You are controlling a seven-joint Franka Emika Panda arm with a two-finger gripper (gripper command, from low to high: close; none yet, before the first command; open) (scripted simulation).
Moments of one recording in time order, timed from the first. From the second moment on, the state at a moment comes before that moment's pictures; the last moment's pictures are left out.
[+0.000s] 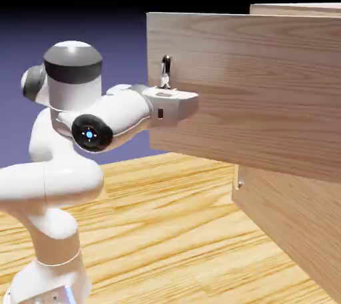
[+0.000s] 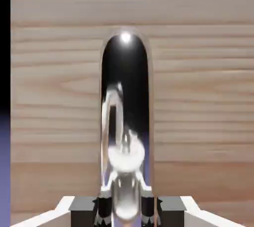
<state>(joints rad) -1.80 -1.23 0.36 -2.89 1.77 0.65 -0.96</state>
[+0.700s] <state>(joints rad) -1.93 -0.47 0.39 -2.36 1.08 0.52 -1.53</state>
